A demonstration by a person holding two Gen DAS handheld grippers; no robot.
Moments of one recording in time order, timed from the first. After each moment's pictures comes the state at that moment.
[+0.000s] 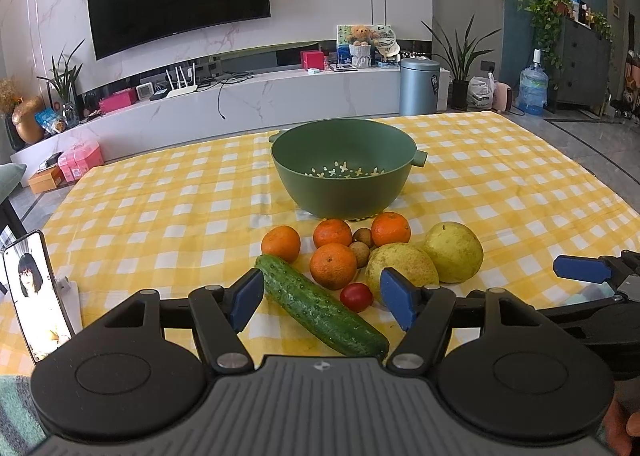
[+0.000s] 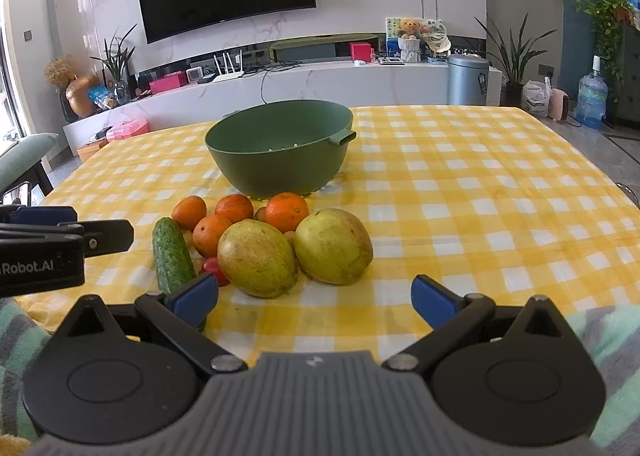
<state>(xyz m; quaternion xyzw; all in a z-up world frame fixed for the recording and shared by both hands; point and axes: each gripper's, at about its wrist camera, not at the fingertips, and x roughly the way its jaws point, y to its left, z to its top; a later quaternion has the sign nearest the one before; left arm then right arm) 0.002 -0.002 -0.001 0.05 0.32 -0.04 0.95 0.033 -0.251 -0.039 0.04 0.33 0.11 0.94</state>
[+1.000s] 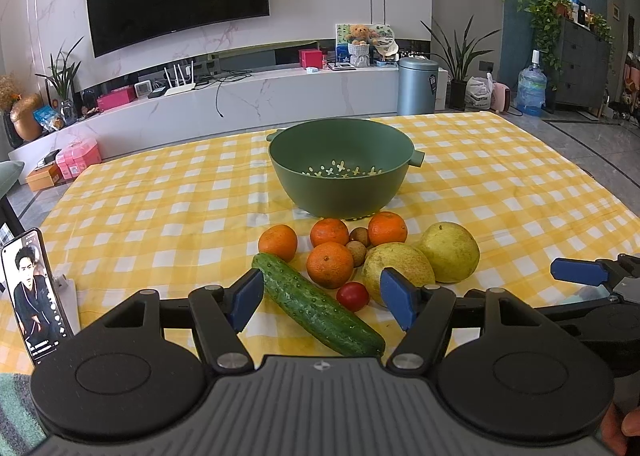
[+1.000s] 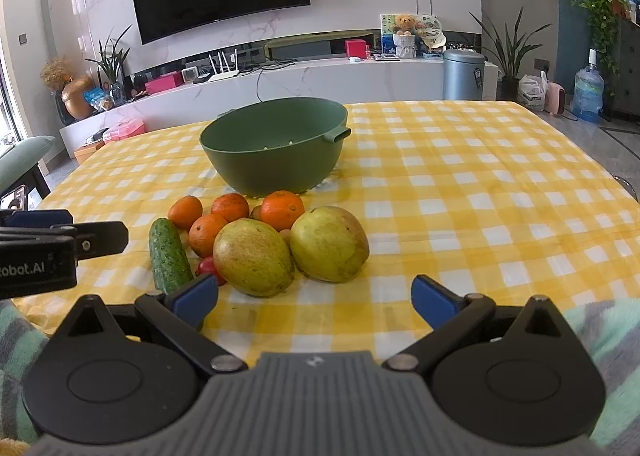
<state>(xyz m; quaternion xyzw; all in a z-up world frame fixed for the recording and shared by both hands) 0.003 -0.002 -0.002 0.05 0.32 -0.04 0.95 0.034 -0.252 -0.041 0.04 0.34 0.11 0.94</state>
